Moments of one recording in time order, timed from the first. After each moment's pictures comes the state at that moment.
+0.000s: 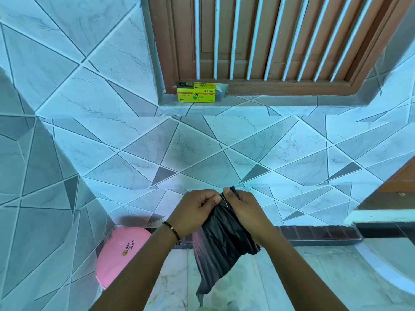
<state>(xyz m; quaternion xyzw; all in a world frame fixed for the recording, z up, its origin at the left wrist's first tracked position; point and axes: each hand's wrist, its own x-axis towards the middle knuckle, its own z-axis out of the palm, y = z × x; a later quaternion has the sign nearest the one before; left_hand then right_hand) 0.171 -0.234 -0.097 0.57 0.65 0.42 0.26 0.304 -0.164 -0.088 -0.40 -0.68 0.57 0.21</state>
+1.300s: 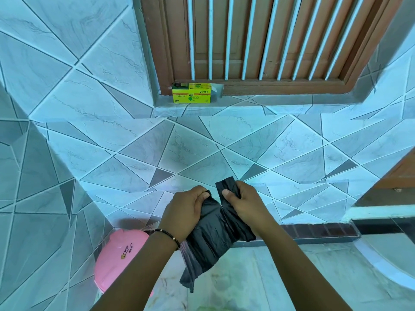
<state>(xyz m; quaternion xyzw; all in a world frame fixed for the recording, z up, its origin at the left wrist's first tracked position) 0.162 -0.236 -0.107 0.56 0.74 0.37 0.08 0.305 -0.145 -0.091 -0.42 -0.72 0.50 0.23</state>
